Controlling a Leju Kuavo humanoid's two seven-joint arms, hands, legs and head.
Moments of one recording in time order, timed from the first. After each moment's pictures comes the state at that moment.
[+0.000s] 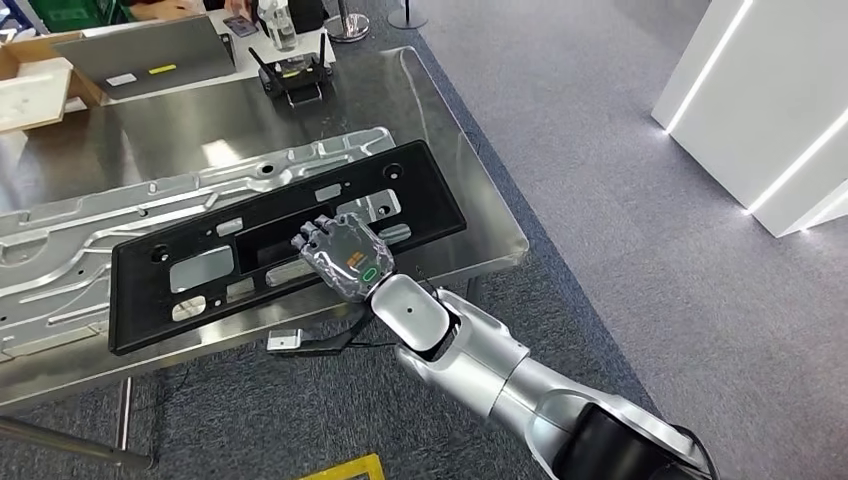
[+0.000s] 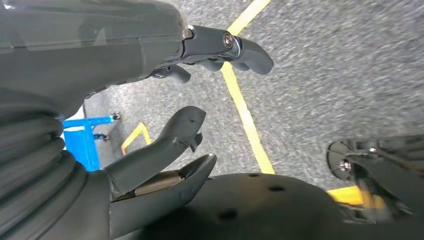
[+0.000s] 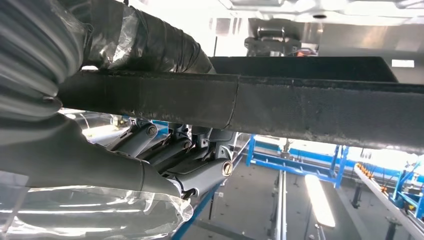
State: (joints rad) left arm -0.09 -0.23 1.11 -0.20 -1.40 0.11 0.06; right arm -0.83 0.24 0.95 -0.93 1.36 -0.42 0.17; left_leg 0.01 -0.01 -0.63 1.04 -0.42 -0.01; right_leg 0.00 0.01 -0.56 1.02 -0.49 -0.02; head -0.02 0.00
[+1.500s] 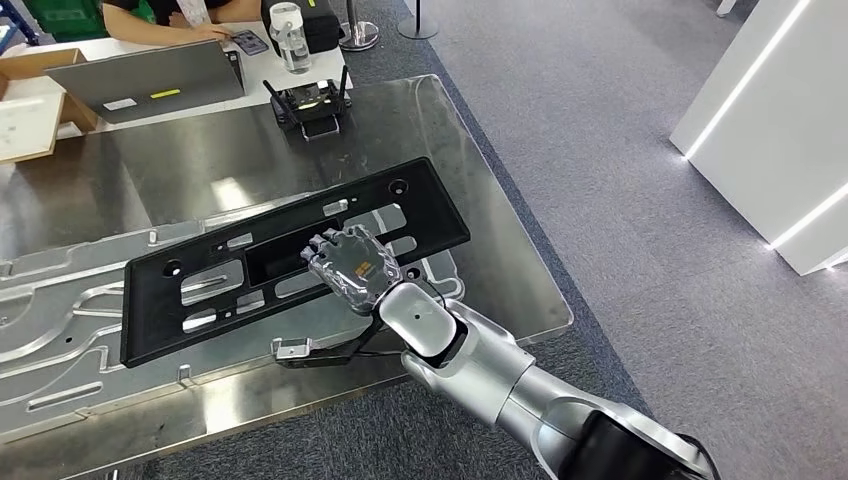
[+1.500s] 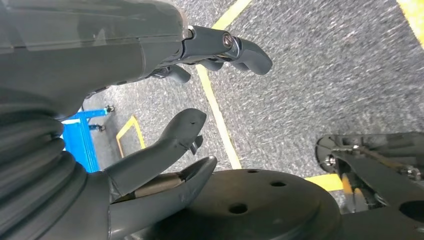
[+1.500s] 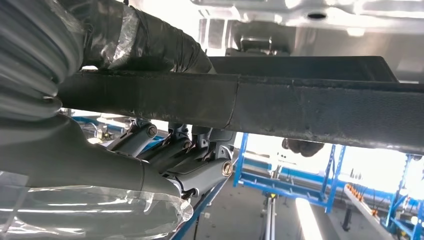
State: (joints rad) left arm -0.09 -0.24 1.11 -0.19 -1.37 0.12 0.06; right arm -0.79 0.22 0.95 -0.95 1.32 -0.40 0.14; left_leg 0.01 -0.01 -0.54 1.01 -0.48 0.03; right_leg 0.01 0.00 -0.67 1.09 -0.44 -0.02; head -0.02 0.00
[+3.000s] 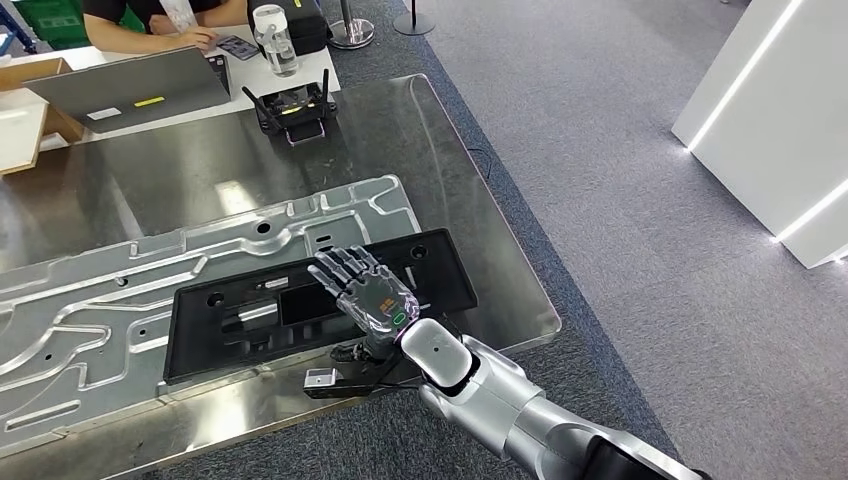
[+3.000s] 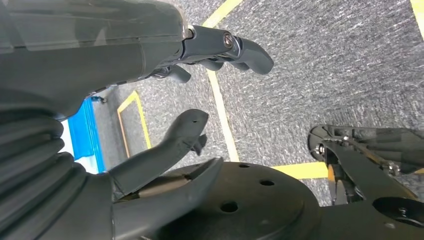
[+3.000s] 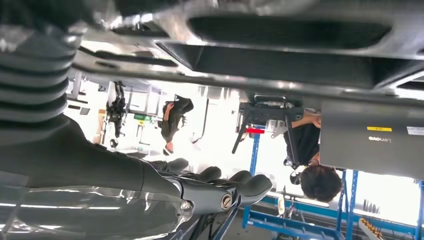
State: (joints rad) left arm -0.09 -0.23 1.17 -0.19 -1.29 0.12 0.06; right arm -0.69 0.20 0.95 -0.83 1.26 -0.50 0.09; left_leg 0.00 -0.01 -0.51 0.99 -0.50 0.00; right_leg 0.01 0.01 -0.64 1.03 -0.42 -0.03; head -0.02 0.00
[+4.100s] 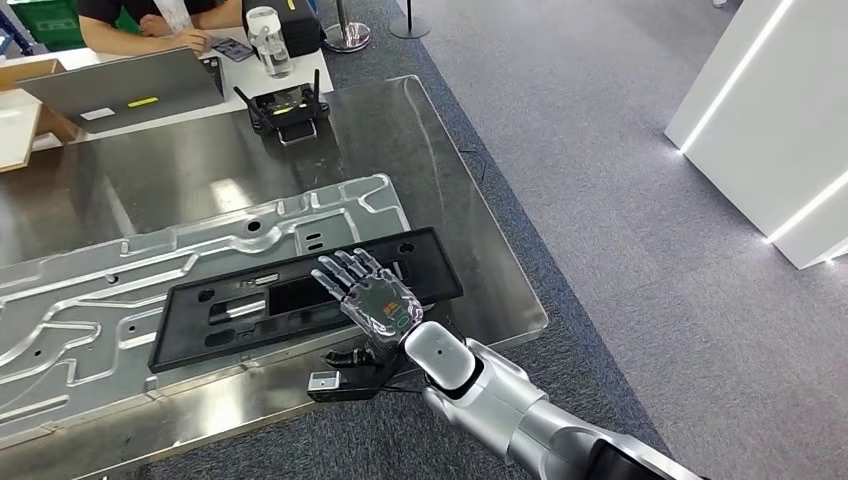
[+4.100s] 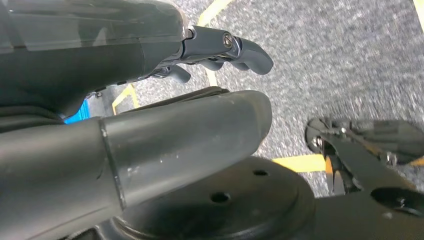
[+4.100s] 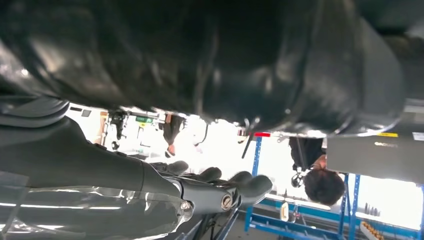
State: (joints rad) left arm -0.09 -0.23 1.18 -0.19 -1.29 0.13 0.04; right arm -0.68 0.18 0.95 -0.84 1.25 -0.50 0.09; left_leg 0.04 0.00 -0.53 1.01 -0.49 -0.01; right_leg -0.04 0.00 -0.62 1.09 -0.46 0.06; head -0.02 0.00
